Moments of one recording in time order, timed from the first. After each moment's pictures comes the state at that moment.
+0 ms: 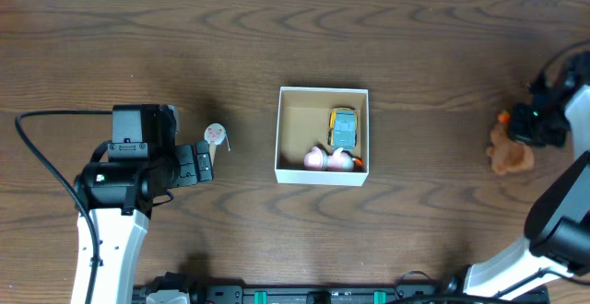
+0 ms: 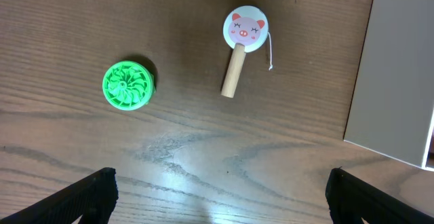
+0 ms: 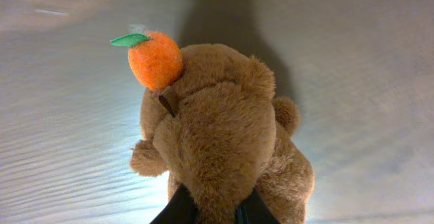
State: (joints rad) left arm 0.00 1.08 1.00 -1.06 0.03 -0.15; right arm -0.42 1.84 1.39 -0.99 -0.04 -0.11
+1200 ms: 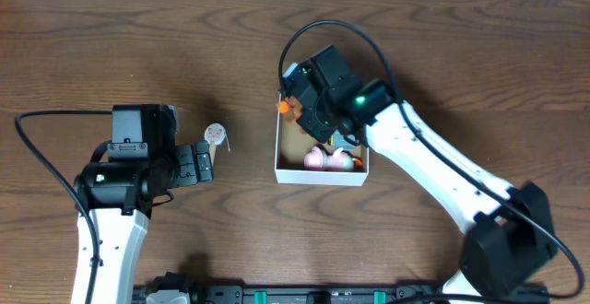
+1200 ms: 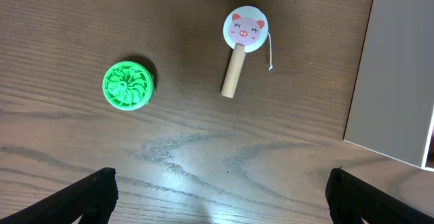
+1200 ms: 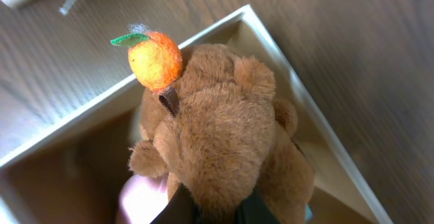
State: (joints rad) left arm 0.00 1.08 1.00 -1.06 0.03 -0.15; right arm 0.64 1.78 1.44 -0.72 -0.03 -0.26
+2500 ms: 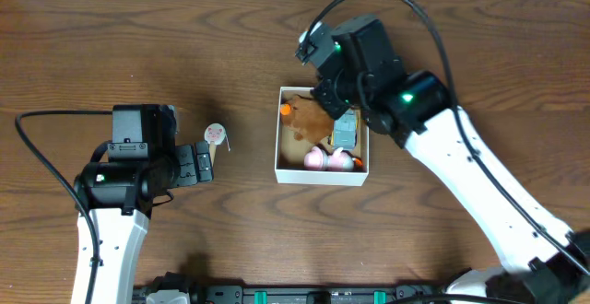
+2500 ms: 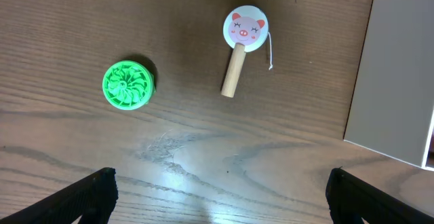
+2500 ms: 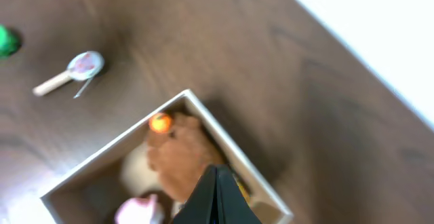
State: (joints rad) left arm 0.00 1.08 1.00 -1.07 0.03 -0.15; right arm 0.59 1.63 1.55 -0.75 -0.05 -0.21
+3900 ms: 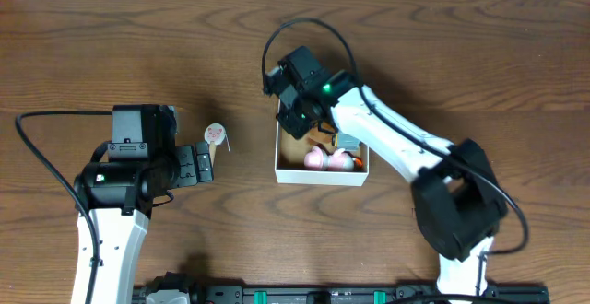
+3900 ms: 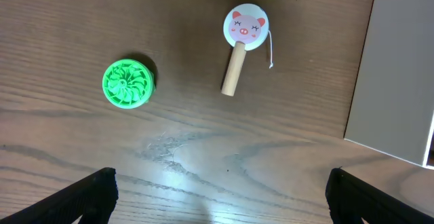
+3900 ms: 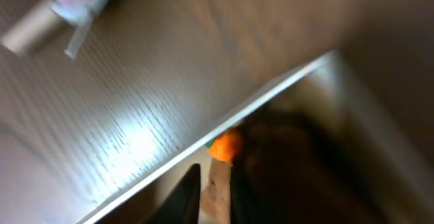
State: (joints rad) left arm 0.00 1.08 1.00 -1.07 0.03 -0.15; right arm 0.65 2.00 1.57 -0.68 -0.16 -0.12
